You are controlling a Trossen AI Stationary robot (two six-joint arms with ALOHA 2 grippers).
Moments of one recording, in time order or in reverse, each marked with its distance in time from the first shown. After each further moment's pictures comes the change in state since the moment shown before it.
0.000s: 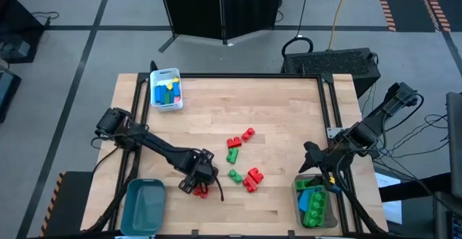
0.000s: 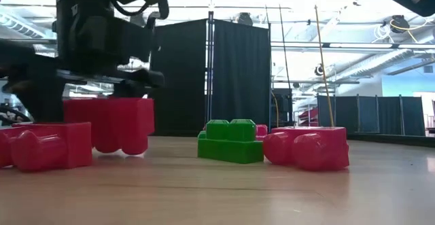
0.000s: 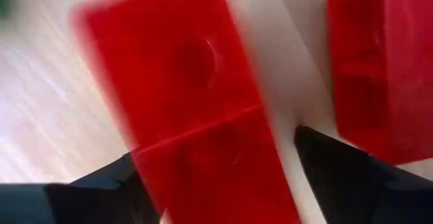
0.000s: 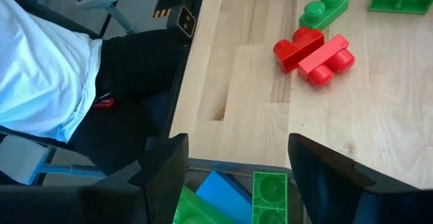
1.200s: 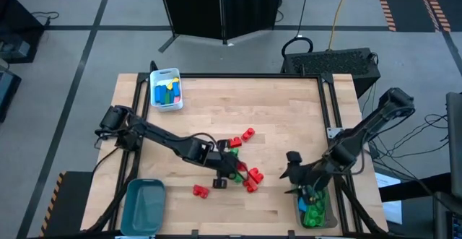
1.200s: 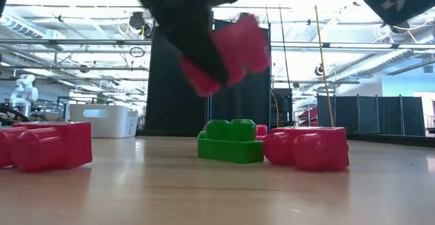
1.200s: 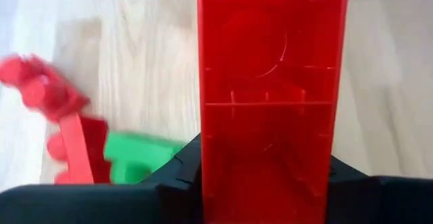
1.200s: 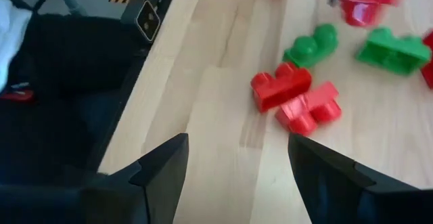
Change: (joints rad) left arm 0.098 0.011 0.190 0.290 -0.107 -0.321; right arm 0.005 0.315 -0.001 0.249 0.161 -0.205
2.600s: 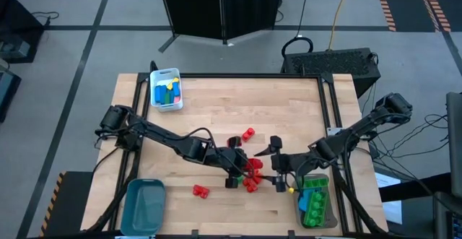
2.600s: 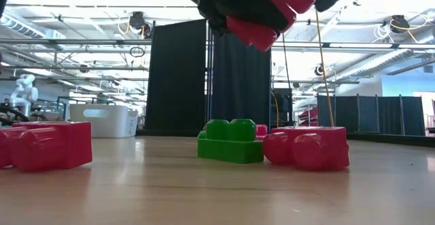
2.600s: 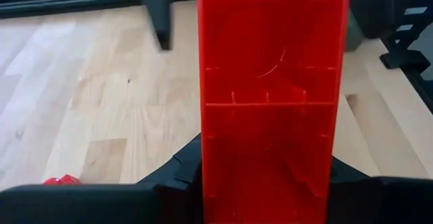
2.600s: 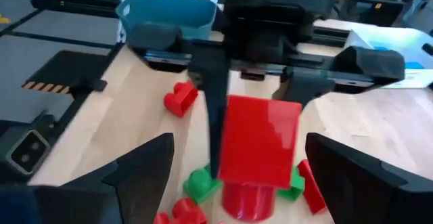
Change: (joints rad) left arm 0.009 0.000 0.001 0.353 -0.052 0.084; right arm -0.193 0.116 0.000 0.444 0.226 -0.309
